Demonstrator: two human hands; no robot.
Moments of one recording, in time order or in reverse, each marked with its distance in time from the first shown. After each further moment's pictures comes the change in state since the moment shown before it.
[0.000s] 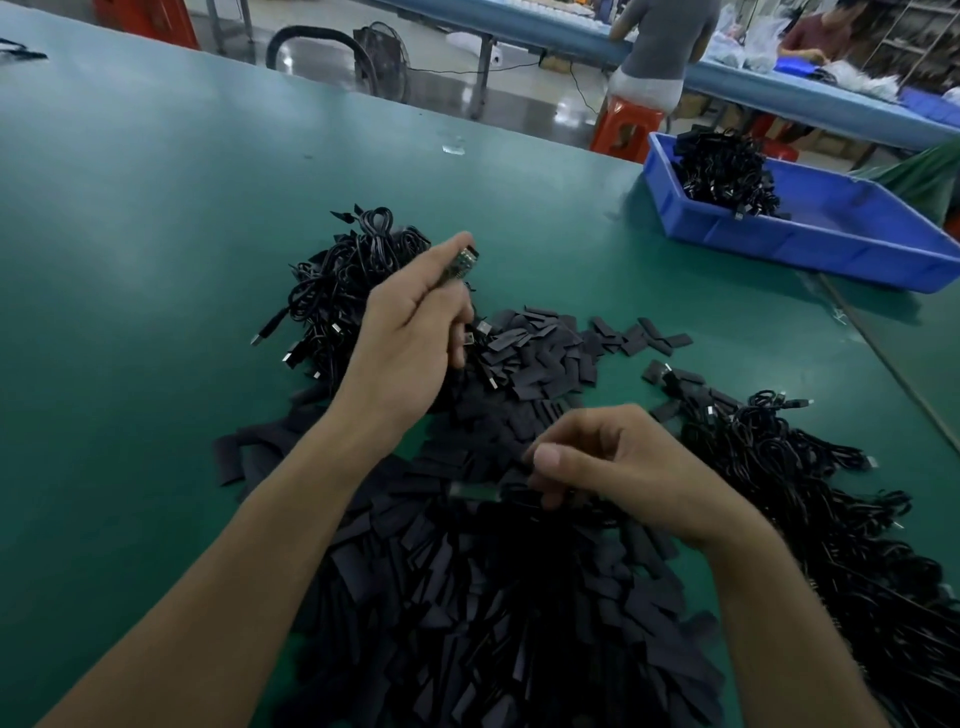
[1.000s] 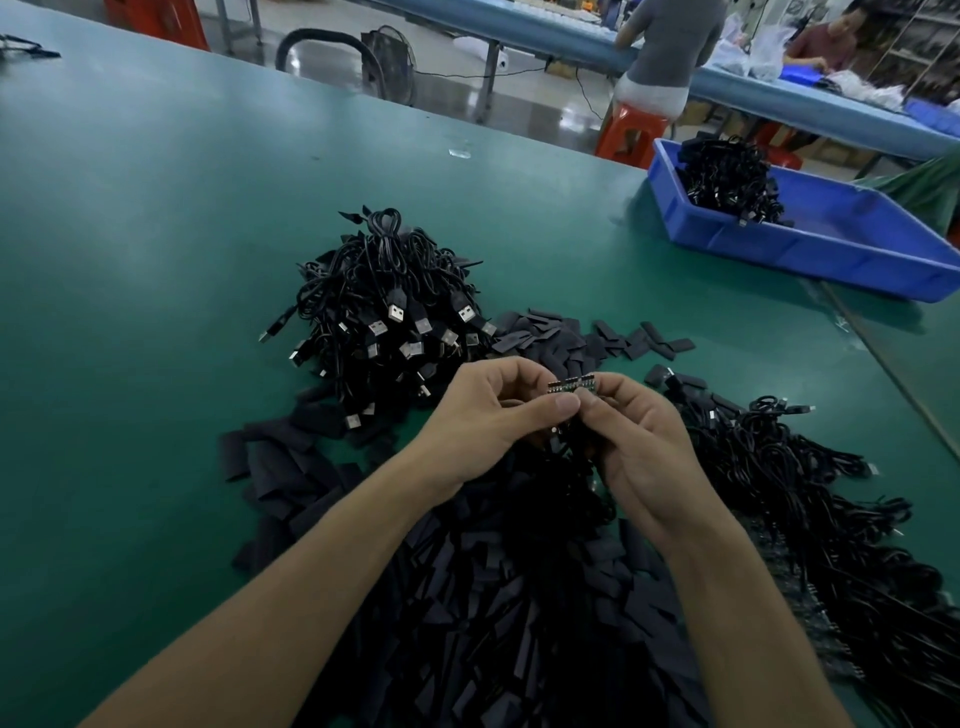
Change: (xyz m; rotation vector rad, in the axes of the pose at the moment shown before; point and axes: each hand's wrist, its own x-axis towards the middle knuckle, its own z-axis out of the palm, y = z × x) left_hand -0.027 -0.034 0.035 -0.126 -0.304 -0.260; right_hand 0.016 0.015 0.014 0.695 0.328 -0.099
